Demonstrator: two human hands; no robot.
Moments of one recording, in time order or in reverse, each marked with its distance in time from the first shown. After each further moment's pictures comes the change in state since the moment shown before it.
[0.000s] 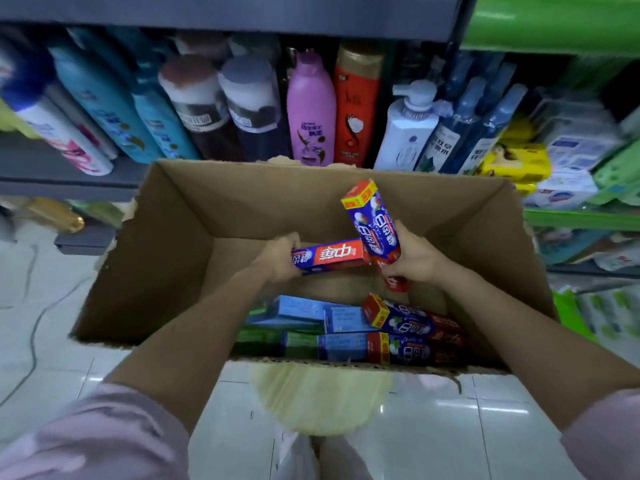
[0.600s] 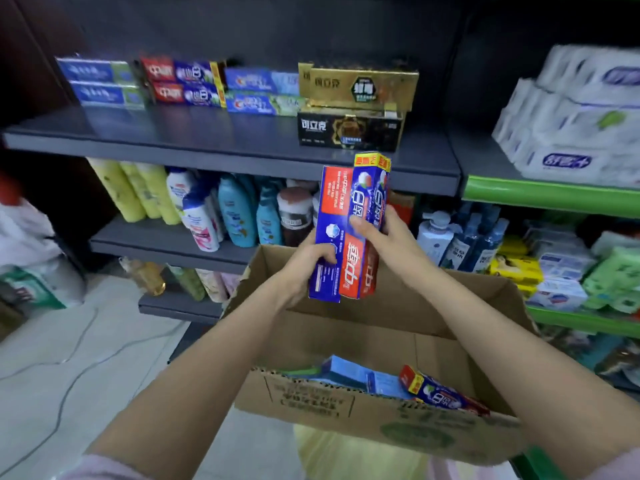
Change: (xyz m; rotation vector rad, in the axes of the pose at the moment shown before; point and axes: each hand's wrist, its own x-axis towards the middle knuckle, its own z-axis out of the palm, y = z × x) left_hand -0.136 0.054 -0.131 -1.170 0.127 0.245; right_hand -0.096 -0.217 -0.028 0.523 0.283 -0.524
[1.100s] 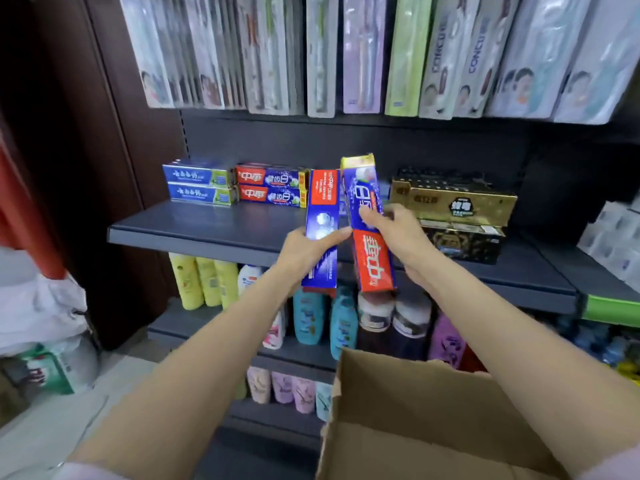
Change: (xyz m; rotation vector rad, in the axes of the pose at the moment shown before) left_hand 0.012 0.167 -0.160 0.209 0.306 0.265; right_hand 0.133 -0.150 0.128 0.059 0.150 -0.058
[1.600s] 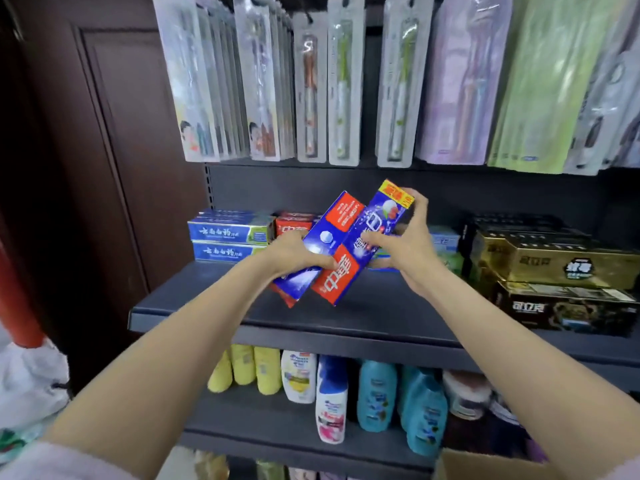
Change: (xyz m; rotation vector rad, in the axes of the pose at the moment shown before) left_hand 0.172 0.050 -0.180 0.639 -0.210 0.104; right_hand 0.117 -0.046 0.147 0.220 0.085 -0.168
